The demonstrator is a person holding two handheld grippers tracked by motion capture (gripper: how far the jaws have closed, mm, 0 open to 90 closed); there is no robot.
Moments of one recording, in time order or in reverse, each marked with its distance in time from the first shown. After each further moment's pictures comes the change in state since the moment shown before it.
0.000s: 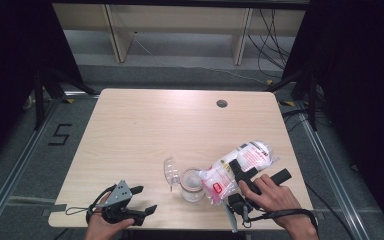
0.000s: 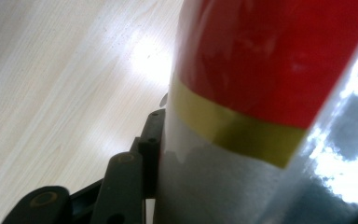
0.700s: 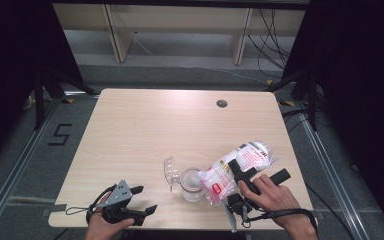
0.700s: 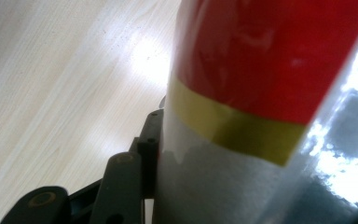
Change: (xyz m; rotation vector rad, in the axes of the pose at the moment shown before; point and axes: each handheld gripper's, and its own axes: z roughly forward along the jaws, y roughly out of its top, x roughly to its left) left arm 0.001 0.001 0.000 -0.001 -0.005 0.022; right arm 0.000 0.001 0.001 -0.009 -0.004 0.008
